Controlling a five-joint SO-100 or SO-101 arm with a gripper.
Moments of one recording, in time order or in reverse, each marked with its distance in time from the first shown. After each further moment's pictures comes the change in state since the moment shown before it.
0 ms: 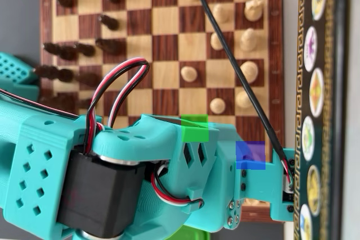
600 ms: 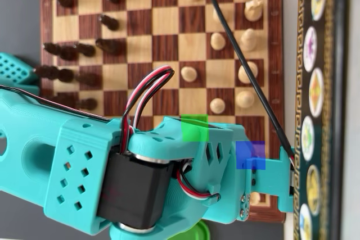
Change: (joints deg) arm 0.0 -6.9 -4.0 -0.4 -0.1
